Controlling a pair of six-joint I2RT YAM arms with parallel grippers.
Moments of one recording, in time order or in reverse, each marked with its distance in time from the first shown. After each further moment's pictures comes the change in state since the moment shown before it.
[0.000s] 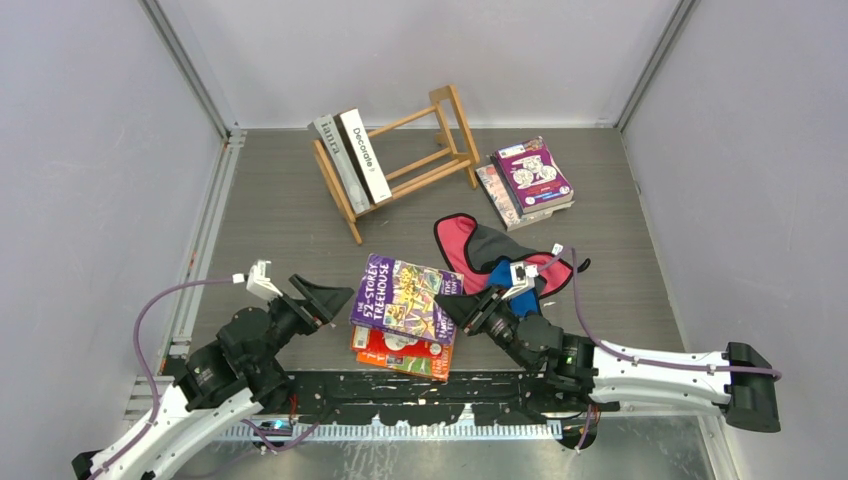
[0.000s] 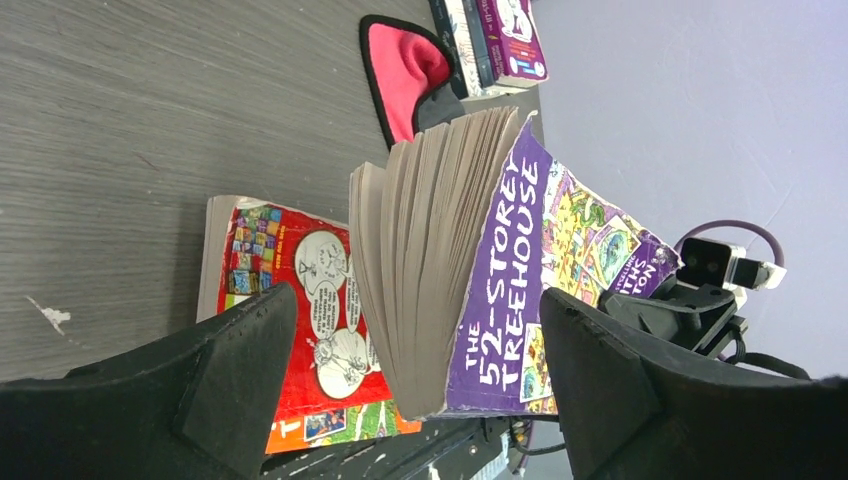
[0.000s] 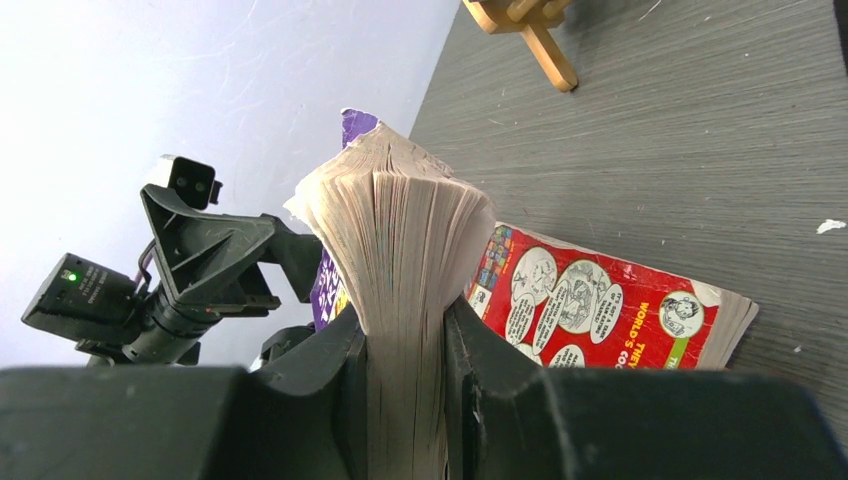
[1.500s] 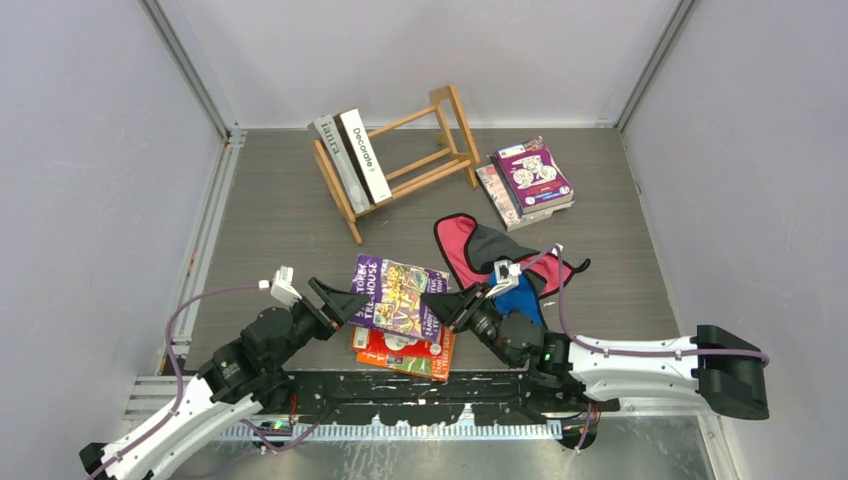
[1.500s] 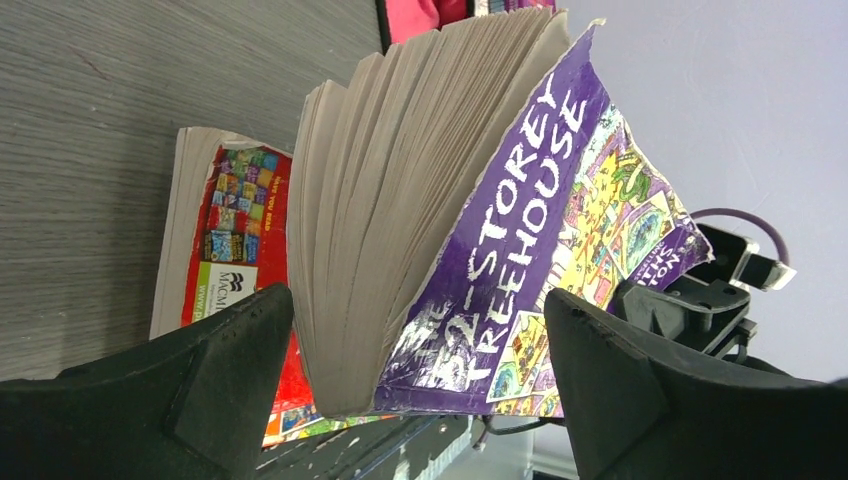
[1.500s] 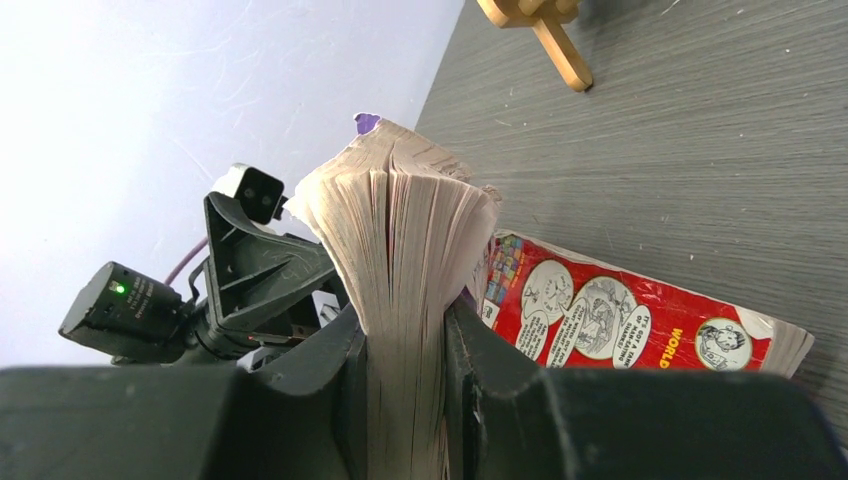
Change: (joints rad) left arm 0.000 0.046 -0.171 0.156 0.103 -0.177; right arm -0.005 0.246 0.004 0.253 -0.007 -0.021
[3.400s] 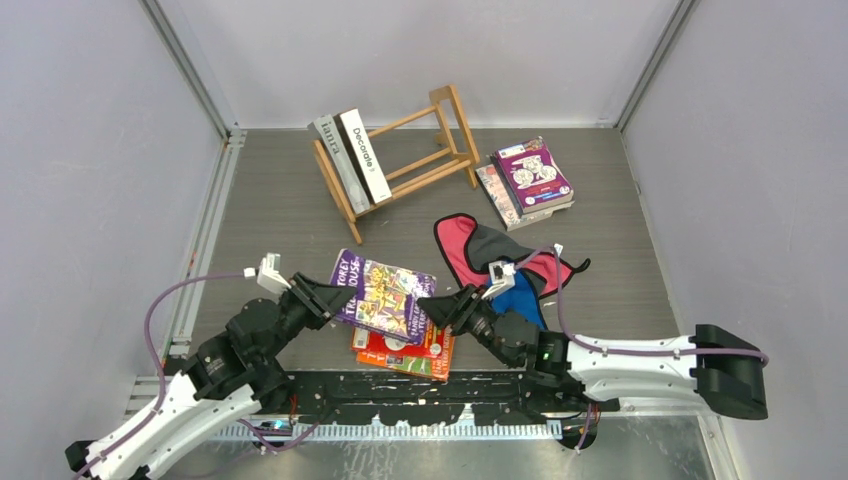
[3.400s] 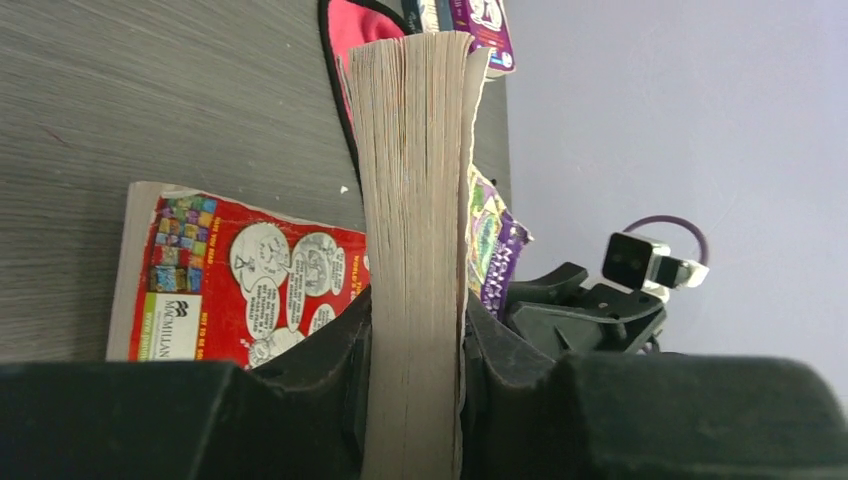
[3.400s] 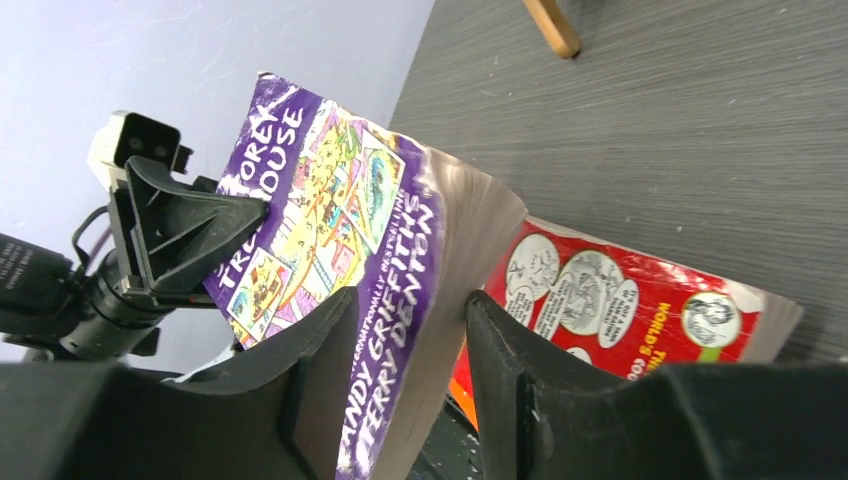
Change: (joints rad) left arm -0.006 0.070 0.170 -0.030 -0.055 0.045; right arm -0.006 0.039 0.009 -0.025 -0.043 0.032
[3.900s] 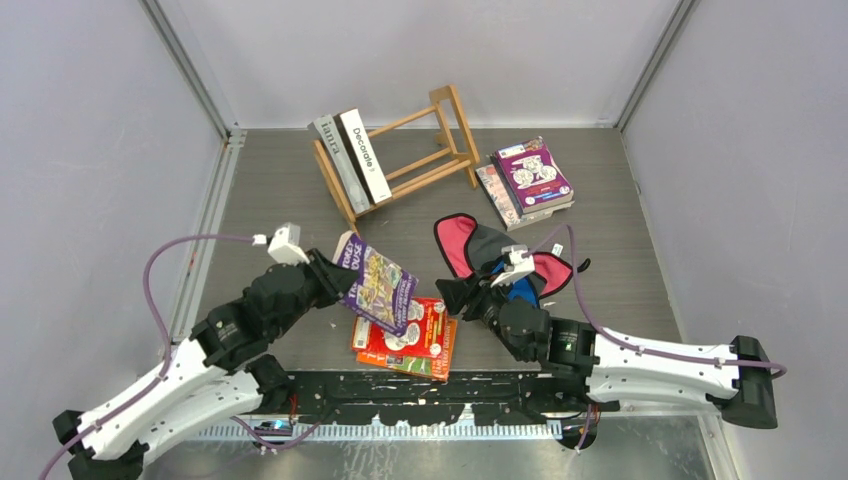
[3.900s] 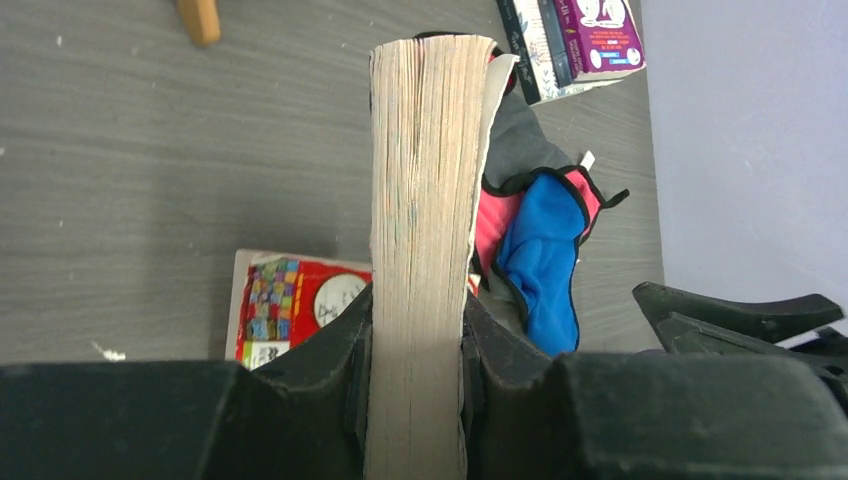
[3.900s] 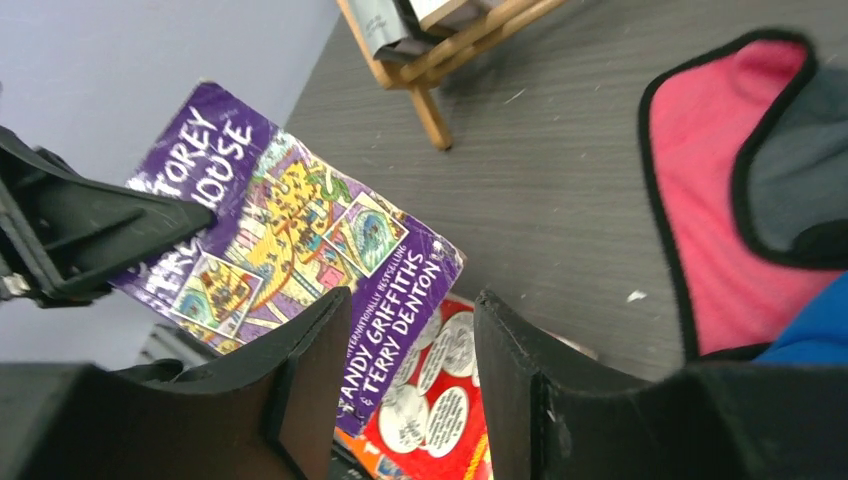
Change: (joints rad) left arm 0.000 0.316 0.237 -0.116 -0.106 0.238; right arm 0.000 -0.195 0.194 -0.498 0.180 -0.227
